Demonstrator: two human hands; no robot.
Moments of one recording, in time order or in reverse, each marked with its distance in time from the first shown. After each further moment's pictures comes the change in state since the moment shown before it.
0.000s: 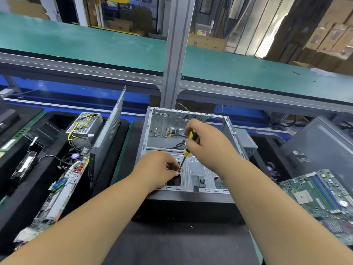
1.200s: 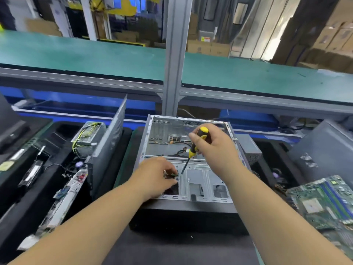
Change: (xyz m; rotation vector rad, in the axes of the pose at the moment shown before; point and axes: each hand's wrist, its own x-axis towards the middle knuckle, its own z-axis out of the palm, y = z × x) left_hand 0.000 0.006 -0.008 0.064 -0.023 0.033; right_hand -0.002 0.023 -0.004 0.593 0.174 0.116
